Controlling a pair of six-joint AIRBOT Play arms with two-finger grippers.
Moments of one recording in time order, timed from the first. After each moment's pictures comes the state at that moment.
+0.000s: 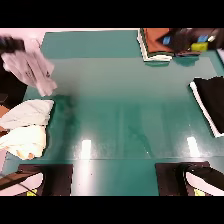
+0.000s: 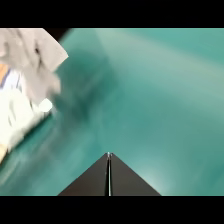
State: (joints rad) left arm -0.03 -1.20 1.70 1.77 -1.07 -1.62; right arm 0.13 -1.11 1.64 -0.84 1.15 1.25
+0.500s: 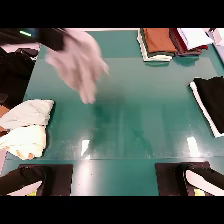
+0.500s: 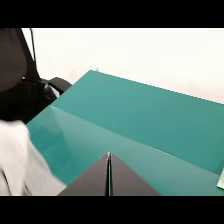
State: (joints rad) left arm -0.62 -1.16 1.78 1.65 -1.11 -1.50; right arm -0.05 -1.11 1.94 -0.84 1.18 1.30
